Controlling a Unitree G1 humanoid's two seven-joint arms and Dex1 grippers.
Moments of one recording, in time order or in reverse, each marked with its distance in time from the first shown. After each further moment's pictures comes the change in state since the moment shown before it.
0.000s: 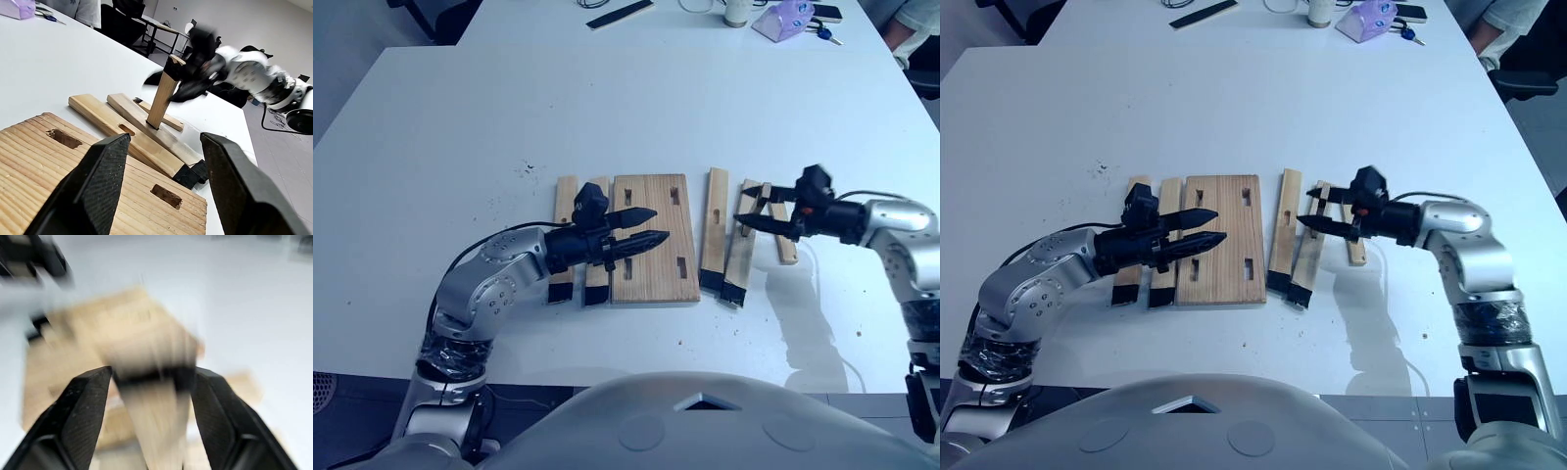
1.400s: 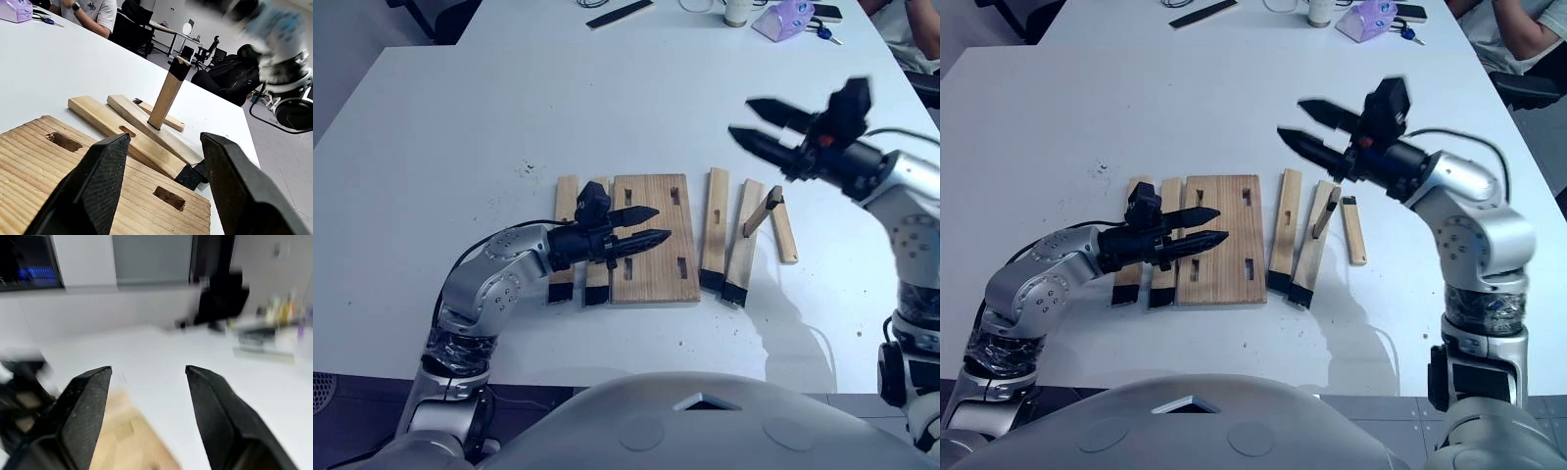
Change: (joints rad) left arm -0.022 -0.011 -0.013 0.031 0.029 -0.022 -0.029; right arm -0.173 0.138 -0.139 -0.310 0.329 0.251 -0.363
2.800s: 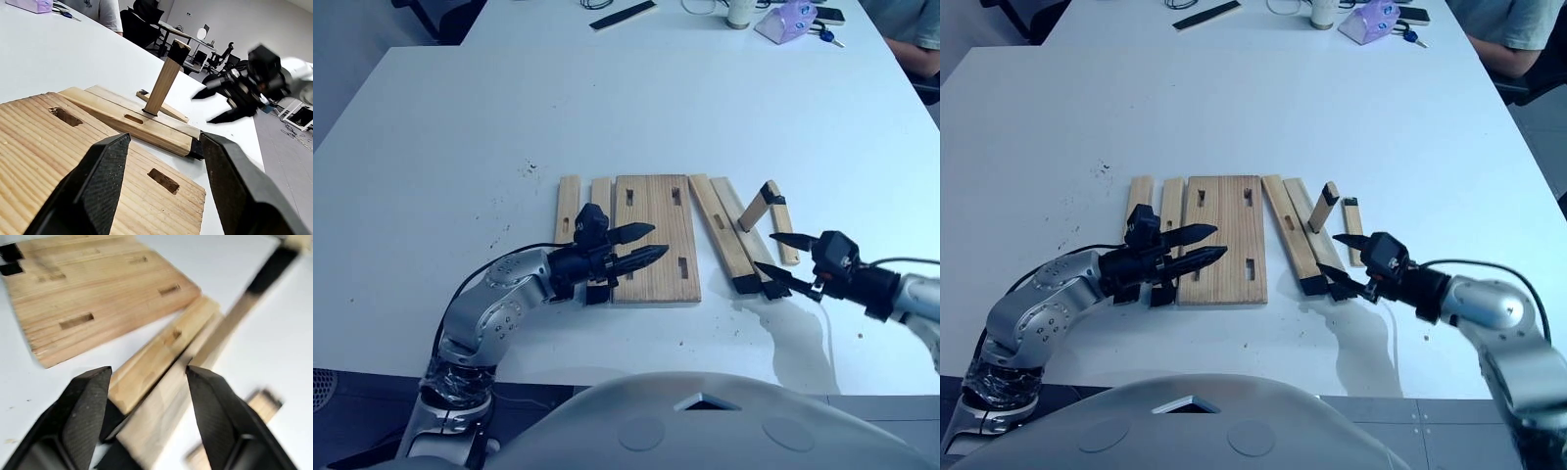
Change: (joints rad) left arm 0.154 -0.015 -0.006 -0.075 0.015 -0.044 0.071; right arm 0.852 -0.201 0.044 -0.196 -0.502 -0.272 -0.051
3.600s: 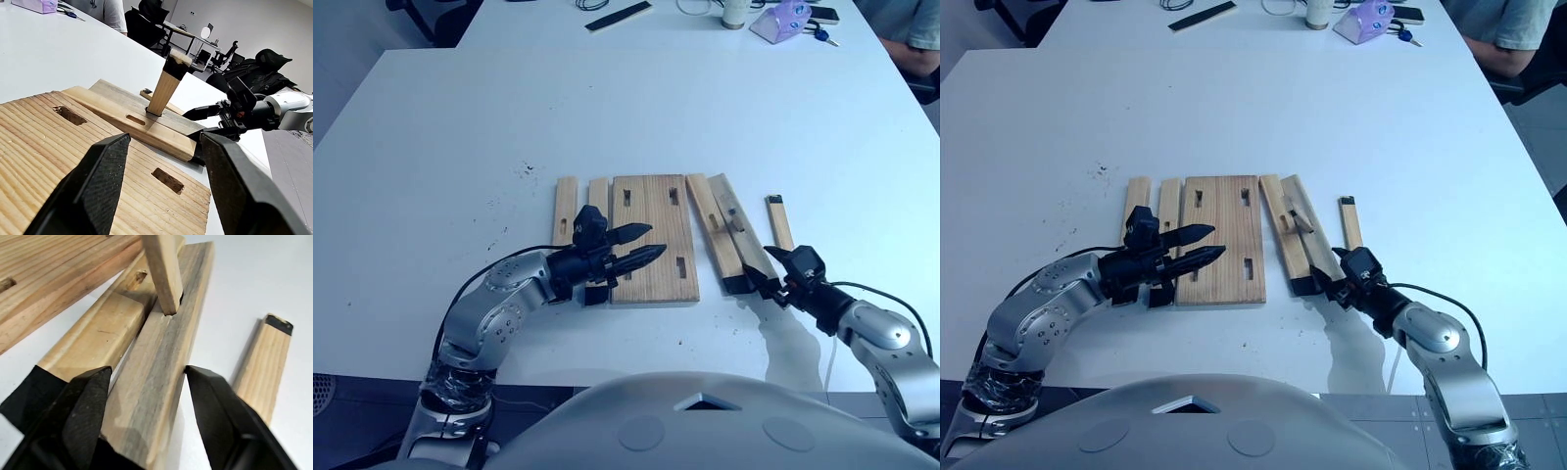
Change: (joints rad) left arm 0.012 -0.003 -0.004 0.001 0.018 -0.019 0.016; right arm -0.038 0.215 0.145 0.108 -0.155 0.020 -0.227
